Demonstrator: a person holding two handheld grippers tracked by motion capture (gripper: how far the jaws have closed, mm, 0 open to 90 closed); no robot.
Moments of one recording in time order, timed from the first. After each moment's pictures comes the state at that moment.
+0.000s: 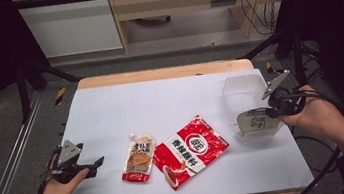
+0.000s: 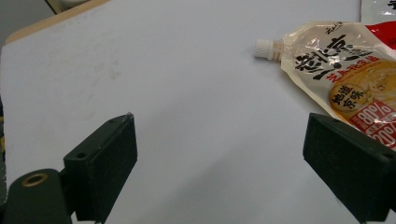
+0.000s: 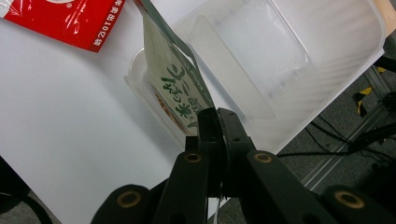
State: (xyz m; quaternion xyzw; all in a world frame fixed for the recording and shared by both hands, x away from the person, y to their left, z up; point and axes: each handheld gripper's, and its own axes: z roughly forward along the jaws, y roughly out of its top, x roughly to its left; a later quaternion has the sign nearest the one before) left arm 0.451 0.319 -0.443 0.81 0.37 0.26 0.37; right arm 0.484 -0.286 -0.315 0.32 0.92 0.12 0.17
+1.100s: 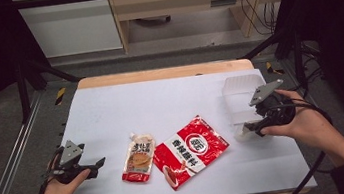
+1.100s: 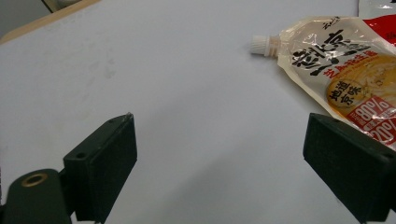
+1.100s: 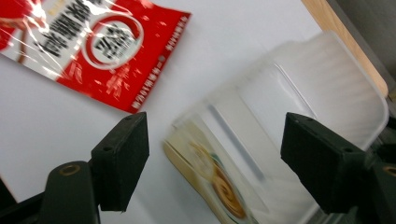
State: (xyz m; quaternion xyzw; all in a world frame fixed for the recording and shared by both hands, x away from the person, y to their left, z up) left arm 0.451 0.316 -0.445 0.82 0.36 0.26 0.37; right arm 0.465 -0.246 -0.316 0.27 0.91 0.21 0.21
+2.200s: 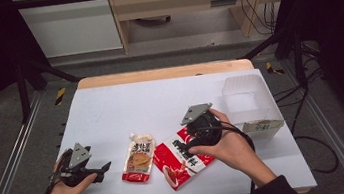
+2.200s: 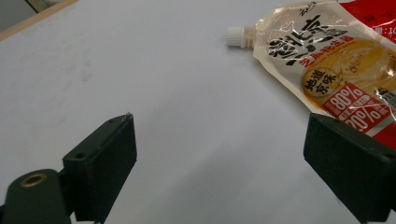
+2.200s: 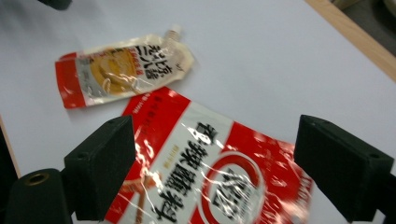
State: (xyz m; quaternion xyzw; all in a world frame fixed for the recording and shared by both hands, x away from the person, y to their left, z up) left arm 0.443 0.298 -0.449 0.84 0.33 0.25 0.34; right arm 0.462 -0.085 -0.357 0.26 0.89 0.34 0.17
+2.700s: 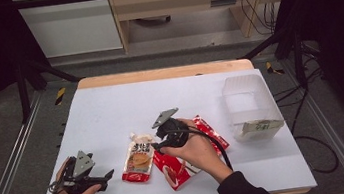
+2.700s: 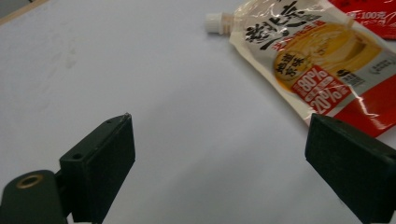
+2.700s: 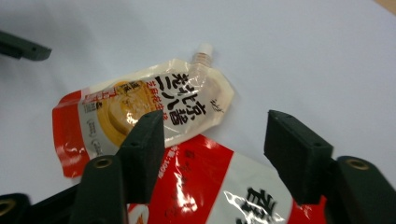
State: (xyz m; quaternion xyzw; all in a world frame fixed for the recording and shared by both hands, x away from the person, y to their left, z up) left arm 0.419 0.285 -0.452 0.84 0.34 0.26 0.33; right arm 0.490 -0.014 -0.400 0.27 0.89 0.35 0.13
